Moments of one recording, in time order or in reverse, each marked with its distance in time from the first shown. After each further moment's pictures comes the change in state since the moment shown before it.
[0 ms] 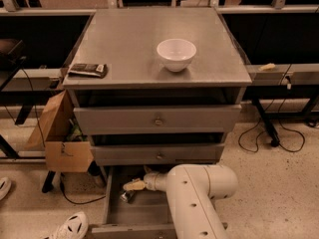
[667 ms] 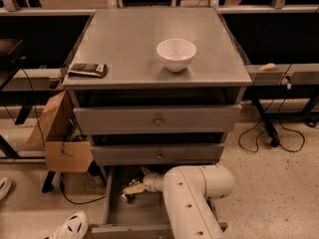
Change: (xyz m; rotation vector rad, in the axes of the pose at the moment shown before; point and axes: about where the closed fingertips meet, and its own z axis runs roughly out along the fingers) arm 0.012 0.007 0.004 -0.055 0.027 -0.085
